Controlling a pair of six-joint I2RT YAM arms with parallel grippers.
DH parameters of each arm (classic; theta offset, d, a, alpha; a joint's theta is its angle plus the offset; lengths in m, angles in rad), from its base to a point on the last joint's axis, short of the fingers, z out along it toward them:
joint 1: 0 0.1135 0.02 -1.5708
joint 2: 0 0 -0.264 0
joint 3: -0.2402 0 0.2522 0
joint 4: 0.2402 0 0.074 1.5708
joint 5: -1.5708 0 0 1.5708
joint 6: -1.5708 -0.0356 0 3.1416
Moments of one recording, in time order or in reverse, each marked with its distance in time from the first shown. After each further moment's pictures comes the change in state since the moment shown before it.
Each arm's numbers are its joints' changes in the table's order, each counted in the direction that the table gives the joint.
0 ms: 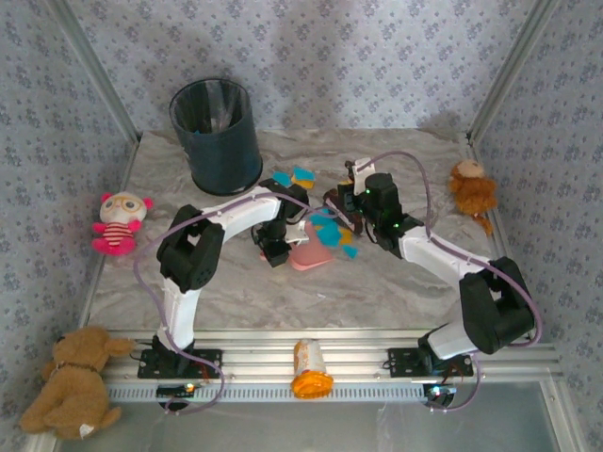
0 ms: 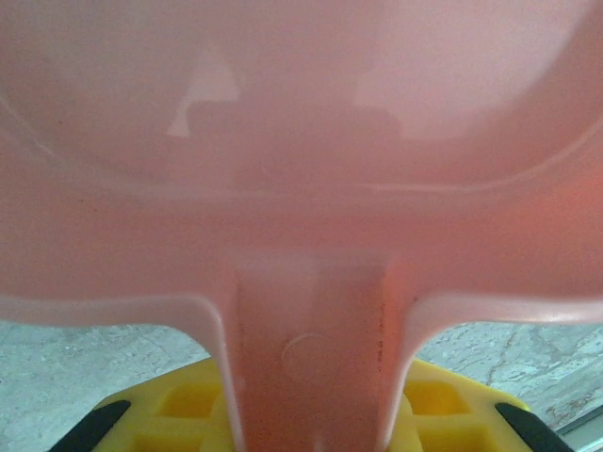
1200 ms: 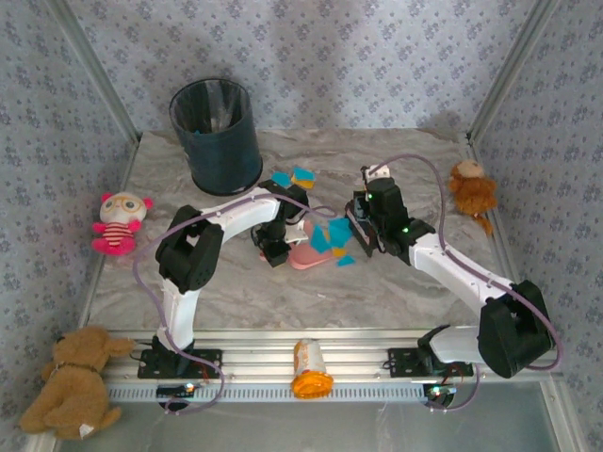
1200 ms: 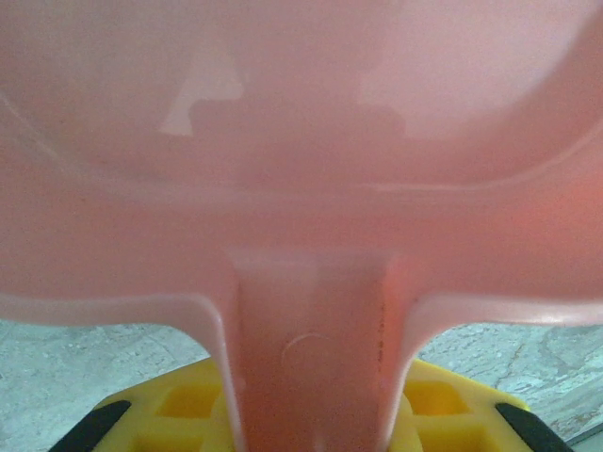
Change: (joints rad) left arm 0.002 -0.010 0.021 -0.025 0.011 0.029; right arm 0.031 -0.142 -0.018 0.316 -0.241 -0.101
